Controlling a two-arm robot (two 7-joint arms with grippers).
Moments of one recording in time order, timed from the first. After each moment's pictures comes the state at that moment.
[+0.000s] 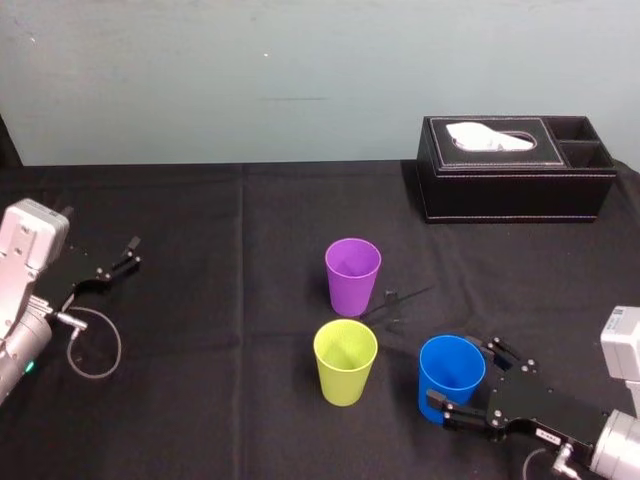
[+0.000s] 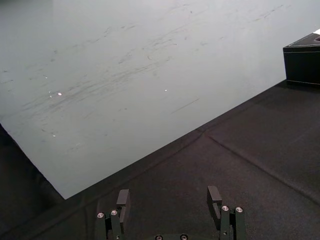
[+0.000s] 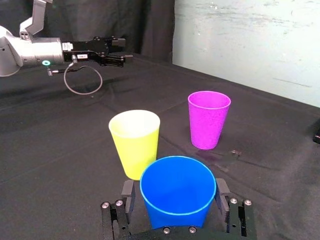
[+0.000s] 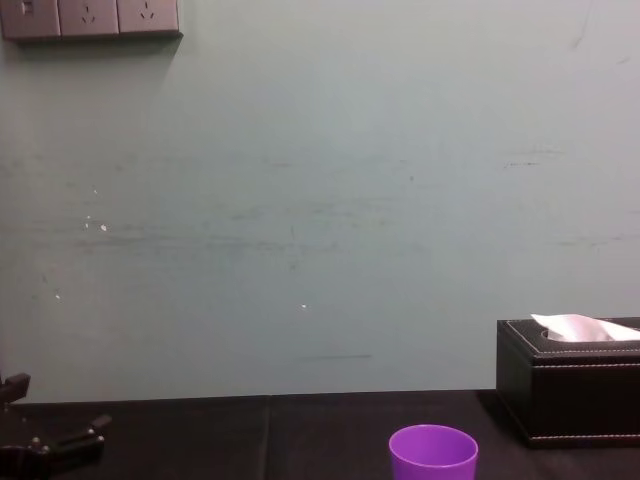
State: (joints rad) left arm -0.20 0.60 0.45 -1.41 -0.25 -0.12 0.03; right arm -0.15 0.68 -0.25 -1.63 0.46 -0.15 0.60
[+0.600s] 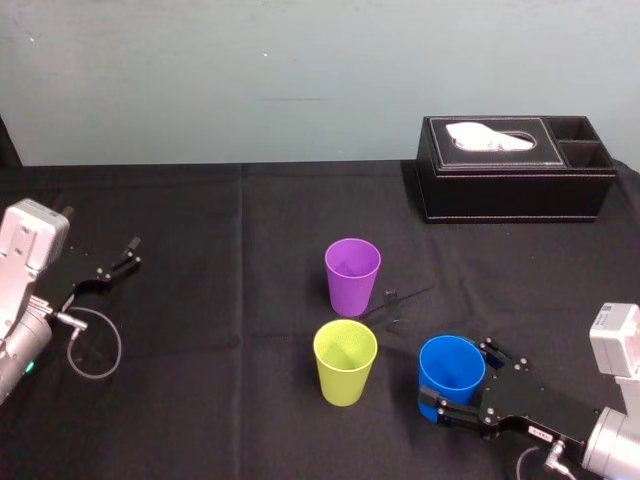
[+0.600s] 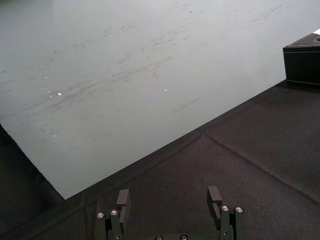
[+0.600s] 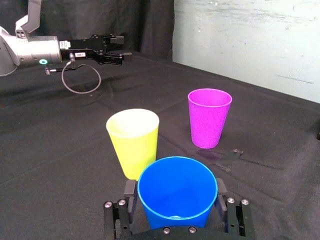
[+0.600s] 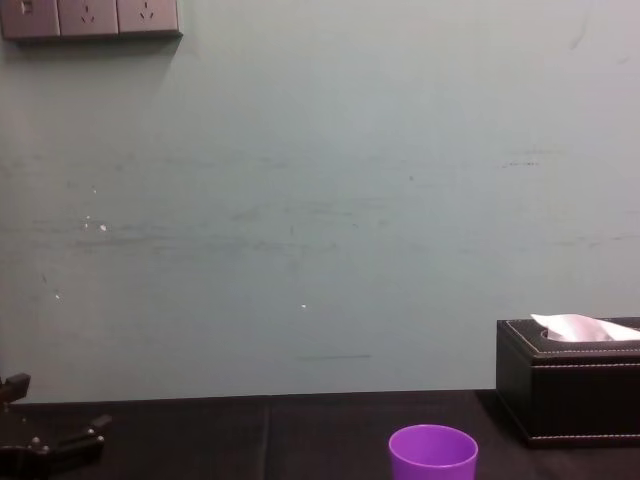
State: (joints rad) left arm -0.20 0.60 0.45 -1.41 -0.25 -0.12 0.03; right arm -0.13 0.66 -0.27 -1.61 0.46 -0.13 0.60
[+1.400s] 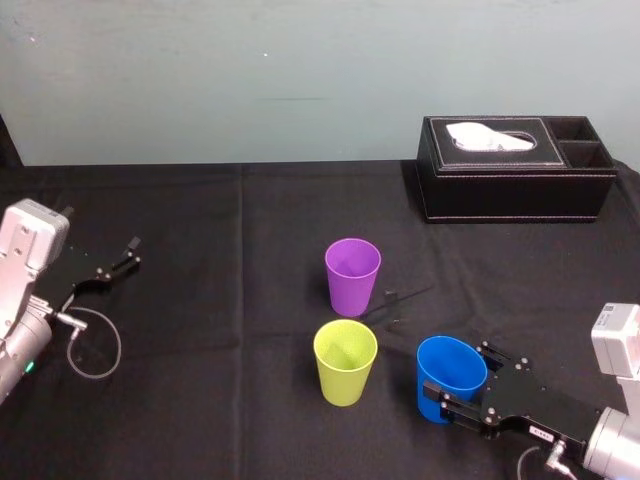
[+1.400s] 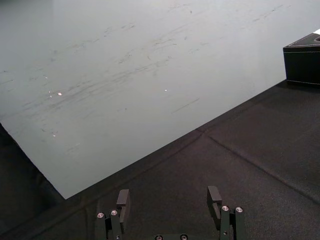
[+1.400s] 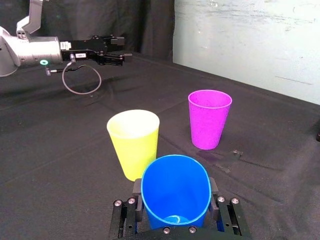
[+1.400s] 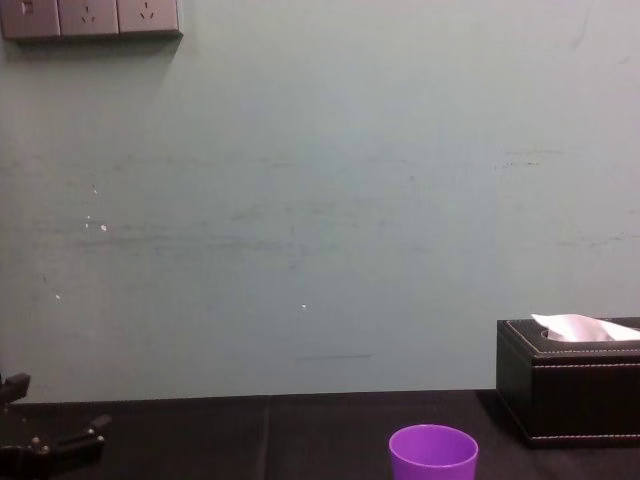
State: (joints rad) left arm -0.20 0.60 0.45 -1.41 -0.25 -0.12 0.03; right arm -0.13 0.66 -0.26 -1.62 0.46 -0.14 0.60
